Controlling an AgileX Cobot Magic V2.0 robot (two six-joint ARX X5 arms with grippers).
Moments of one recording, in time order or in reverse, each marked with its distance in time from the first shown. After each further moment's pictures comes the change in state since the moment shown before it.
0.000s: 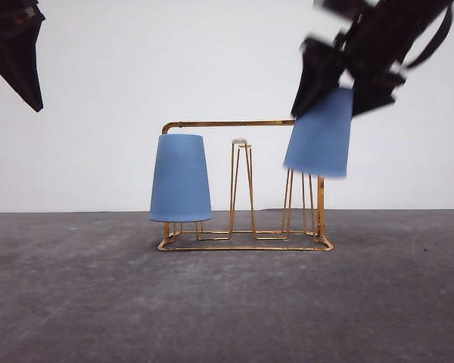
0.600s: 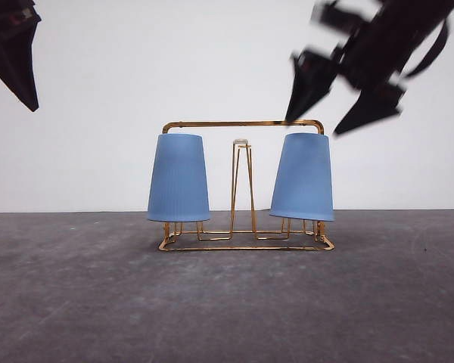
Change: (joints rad) left_arx 0.050 0.000 0.000 0.018 0.000 -0.001; right_arx -0.023 -0.120 -0.001 -0.096 0.007 0.024
